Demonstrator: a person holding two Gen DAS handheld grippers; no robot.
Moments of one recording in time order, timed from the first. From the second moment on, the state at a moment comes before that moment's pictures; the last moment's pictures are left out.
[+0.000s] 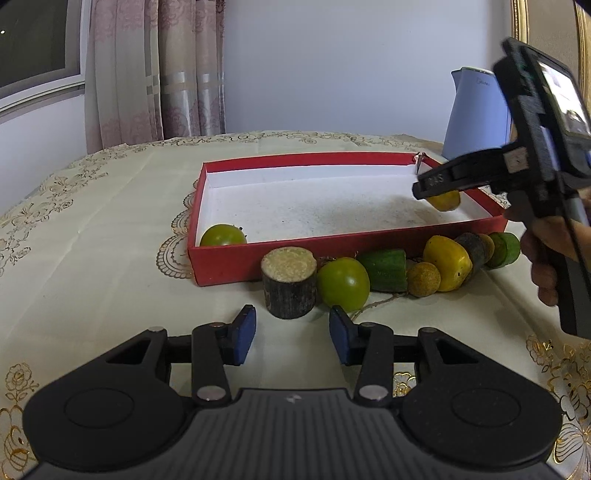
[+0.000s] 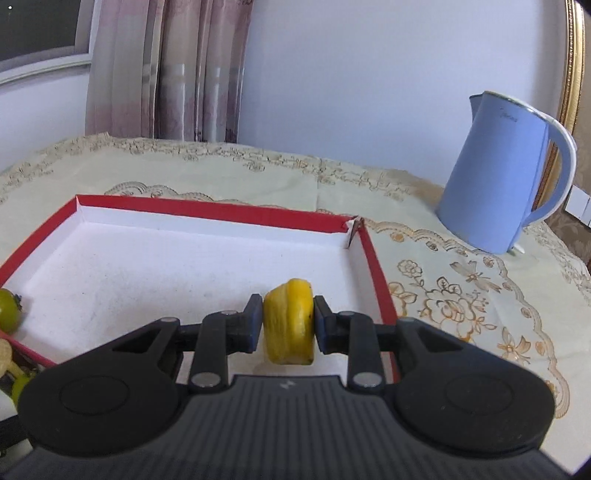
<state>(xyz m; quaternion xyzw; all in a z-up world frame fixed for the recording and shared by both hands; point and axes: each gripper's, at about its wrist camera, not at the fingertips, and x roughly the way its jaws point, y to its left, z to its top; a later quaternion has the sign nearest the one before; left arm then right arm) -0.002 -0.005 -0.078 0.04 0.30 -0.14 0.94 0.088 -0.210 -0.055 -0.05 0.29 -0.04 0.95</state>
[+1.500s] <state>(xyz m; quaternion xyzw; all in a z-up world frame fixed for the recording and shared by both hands) -0.010 0.006 -0.073 0.03 0.30 -0.14 0.94 -0.048 -0.297 -0.077 0.04 0.24 -0.15 0.96</state>
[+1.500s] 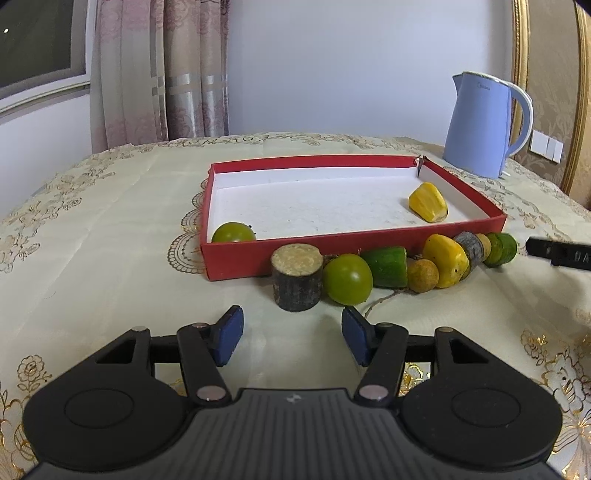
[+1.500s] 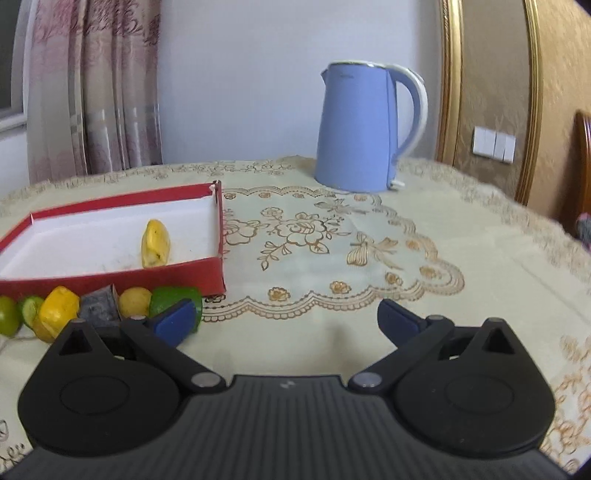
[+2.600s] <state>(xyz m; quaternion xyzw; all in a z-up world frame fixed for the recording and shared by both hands) 0.019 -0.001 -0.075 0.04 0.31 -0.11 0.94 -0.026 -0.296 -0.088 0.03 0.31 -0.14 0.94</state>
